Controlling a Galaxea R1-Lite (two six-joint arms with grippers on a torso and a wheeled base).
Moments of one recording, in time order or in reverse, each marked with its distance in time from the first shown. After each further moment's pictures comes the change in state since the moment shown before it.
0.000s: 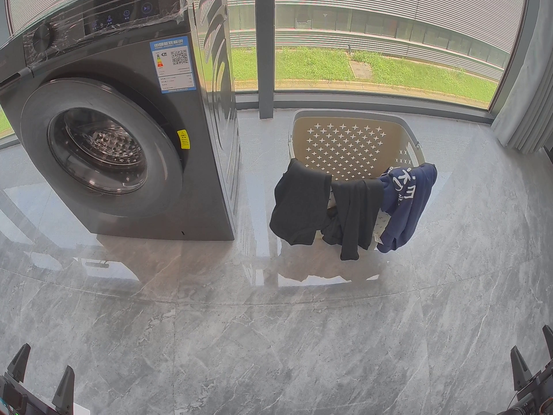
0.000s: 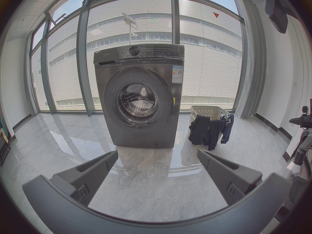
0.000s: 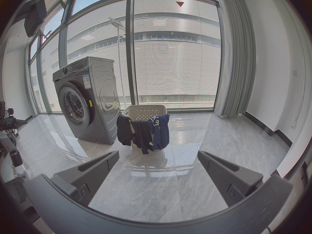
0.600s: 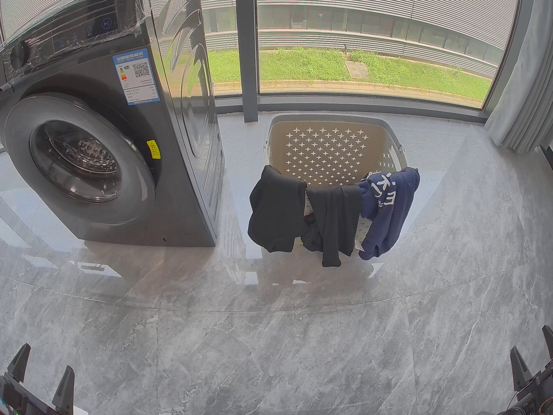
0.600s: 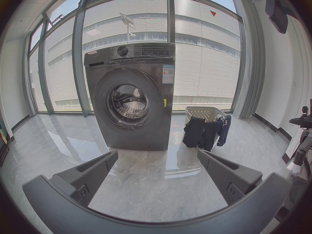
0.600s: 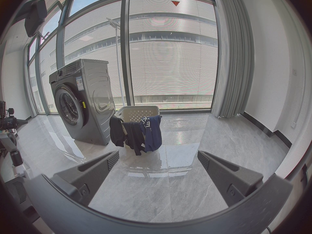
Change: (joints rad) left arm 0.000 0.000 0.000 0.000 0.000 -0.001; right arm 0.000 0.000 0.000 0.000 0.003 -0.001
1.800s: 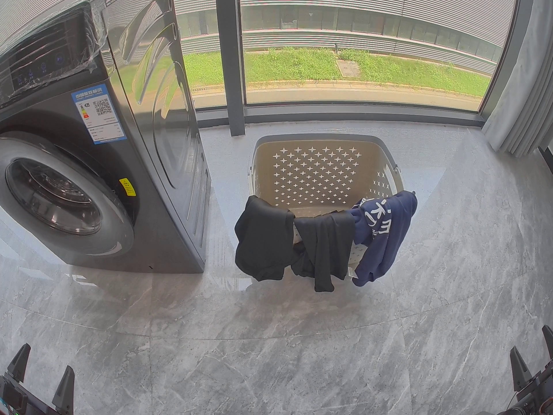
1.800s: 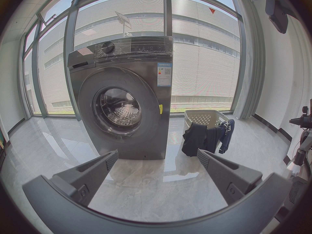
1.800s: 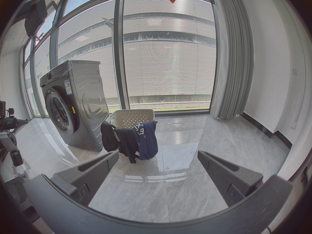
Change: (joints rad) left arm 0.000 0.000 0.000 0.000 0.000 0.000; right arm -0.001 0.000 0.000 0.000 0.004 0.000
